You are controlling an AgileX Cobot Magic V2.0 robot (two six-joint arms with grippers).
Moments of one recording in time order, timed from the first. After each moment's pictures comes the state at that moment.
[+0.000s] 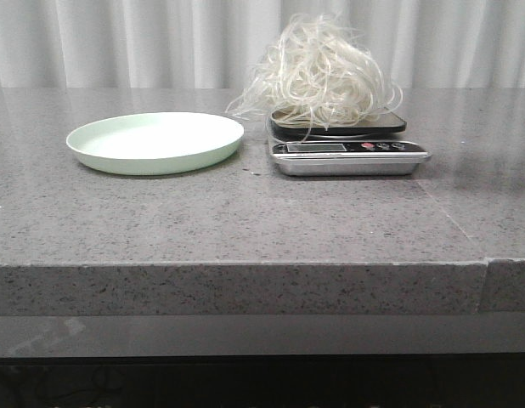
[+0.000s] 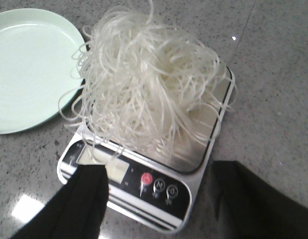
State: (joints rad) left arm -0.65 0.52 -0.83 0.04 0.73 0.04; right arm 0.35 1.46 -1.40 0.09 0.74 -0.06
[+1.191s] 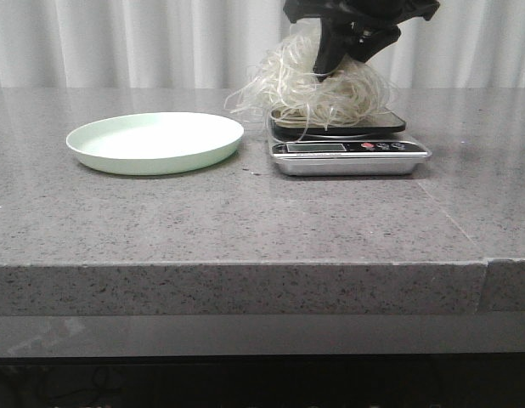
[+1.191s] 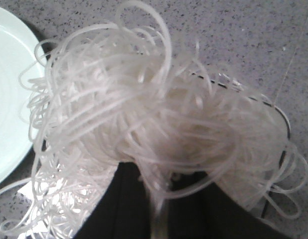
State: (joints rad) left arm -0.65 0.52 -0.83 0.04 0.73 0.04; right arm 0.36 1.88 -1.70 0.09 0.77 -0.07
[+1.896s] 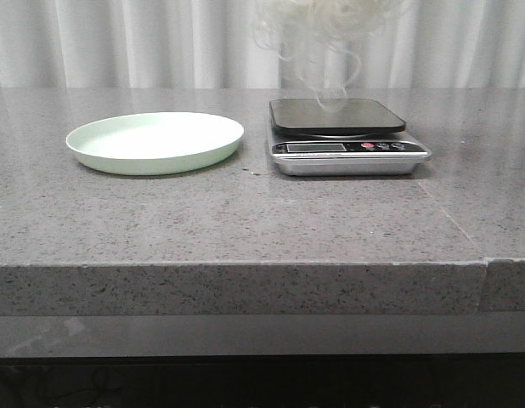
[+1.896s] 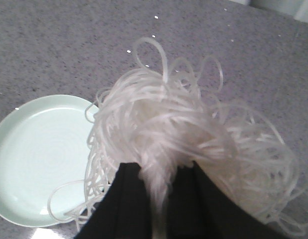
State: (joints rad) left arm -0.65 0.52 -0.83 0.04 0.73 0.04; right arm 0.38 1.72 -1.86 0.15 0.86 -0.07
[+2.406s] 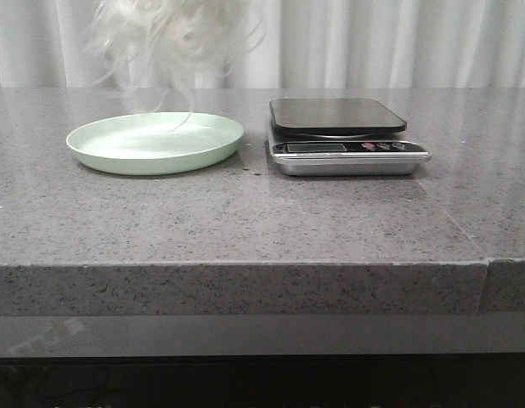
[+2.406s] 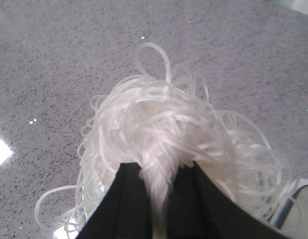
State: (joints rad) left arm -0.65 0.52 -0.83 0.04 0.73 0.04; right arm 0.63 1.87 -1.90 0.18 0.69 -0.07
